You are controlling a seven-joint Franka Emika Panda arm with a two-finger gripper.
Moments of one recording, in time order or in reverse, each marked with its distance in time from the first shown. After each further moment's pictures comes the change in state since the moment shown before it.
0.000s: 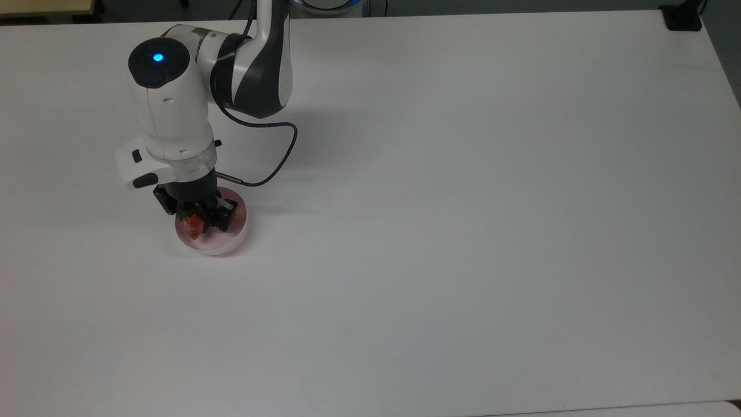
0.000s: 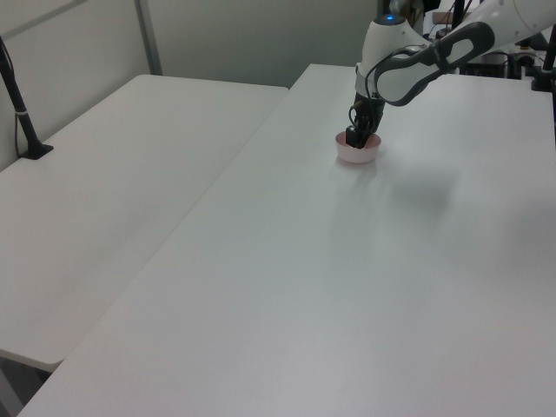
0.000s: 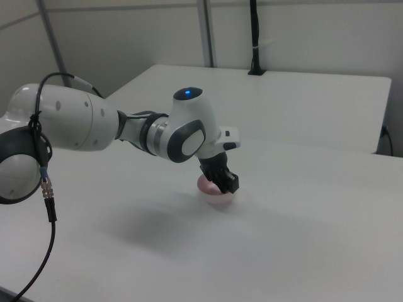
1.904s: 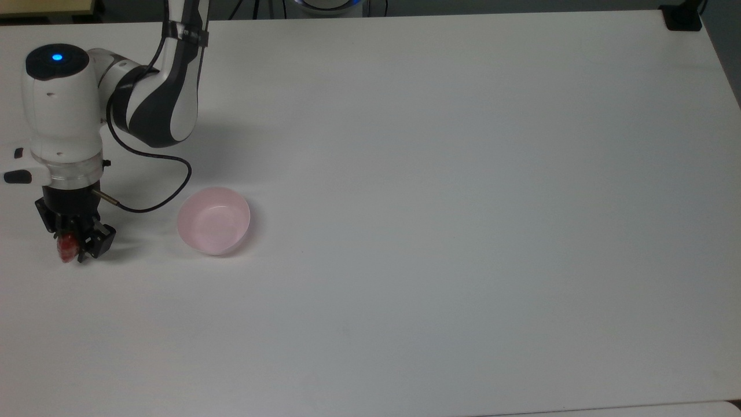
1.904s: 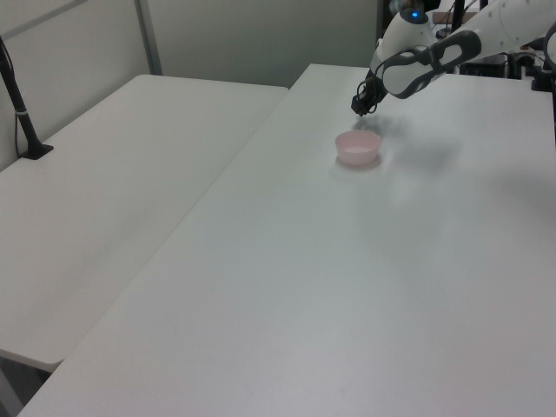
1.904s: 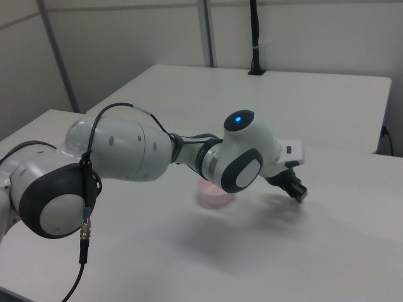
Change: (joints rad) arm -0.218 0.231 -0.001 0.258 0.007 0.260 -0.029
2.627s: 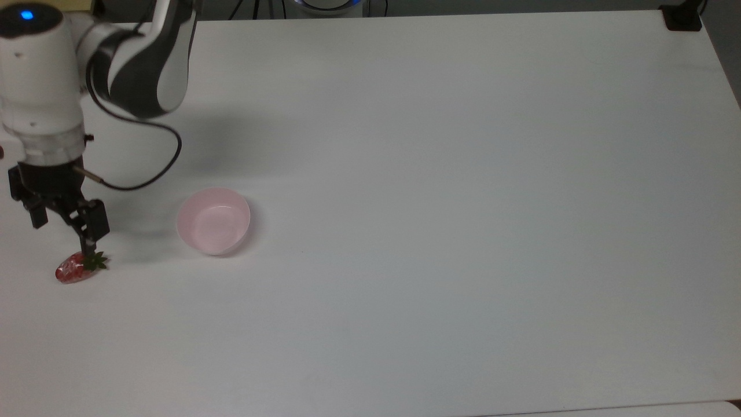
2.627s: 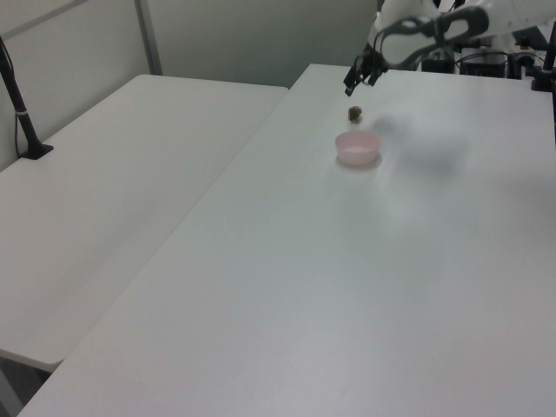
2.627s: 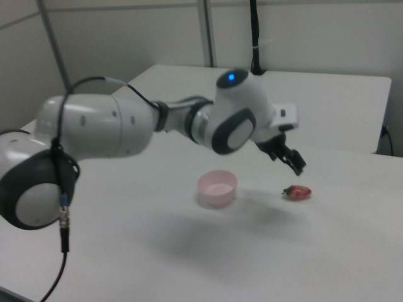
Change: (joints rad) arm -0.002 -0.117 0.034 0.049 0.000 -0.186 0.001
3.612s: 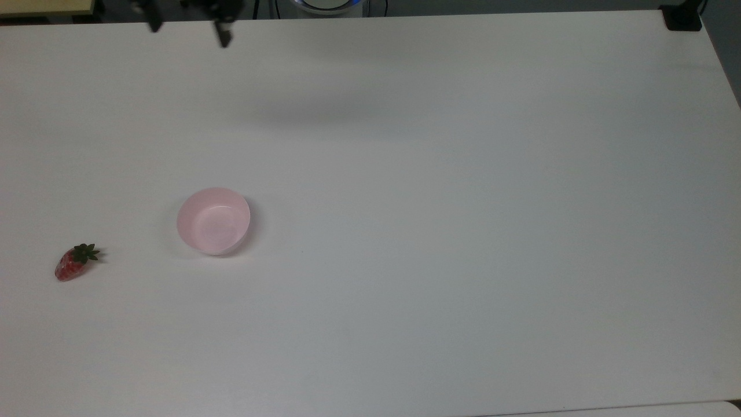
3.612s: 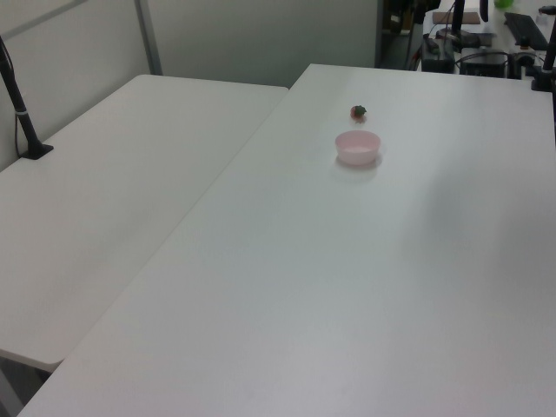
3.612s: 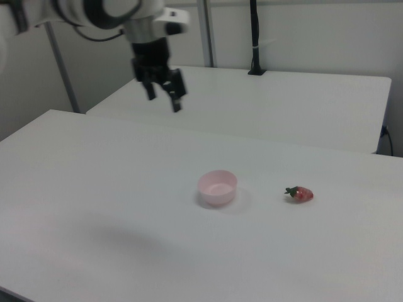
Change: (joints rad) arm 0.160 -0.571 0.077 -0.096 0.041 -0.847 0.041
